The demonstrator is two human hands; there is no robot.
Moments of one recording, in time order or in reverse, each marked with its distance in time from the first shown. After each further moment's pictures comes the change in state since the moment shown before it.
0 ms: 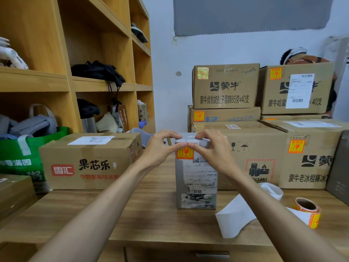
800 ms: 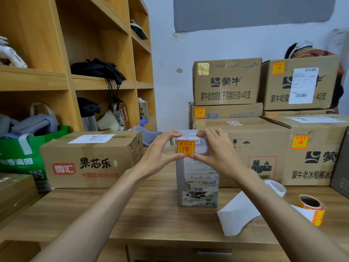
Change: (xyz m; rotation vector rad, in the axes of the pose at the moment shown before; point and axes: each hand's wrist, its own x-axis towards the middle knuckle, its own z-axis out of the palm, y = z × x) left_hand -0.020 -0.014 0.001 0.098 -0.117 0.074; right_hand -0.010 0.007 -0.008 -0.251 -0.089 -0.190
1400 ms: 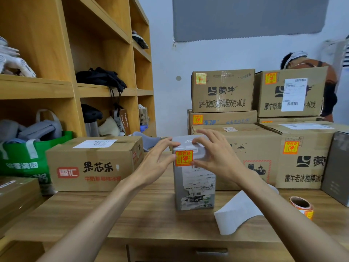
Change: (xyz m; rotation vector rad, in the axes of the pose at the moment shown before) left_hand -0.030 0.029 -0.012 -0.093 0.002 -0.059; right_hand -0.001 -0.010 -0.028 -0.033 -0.063 -0.117
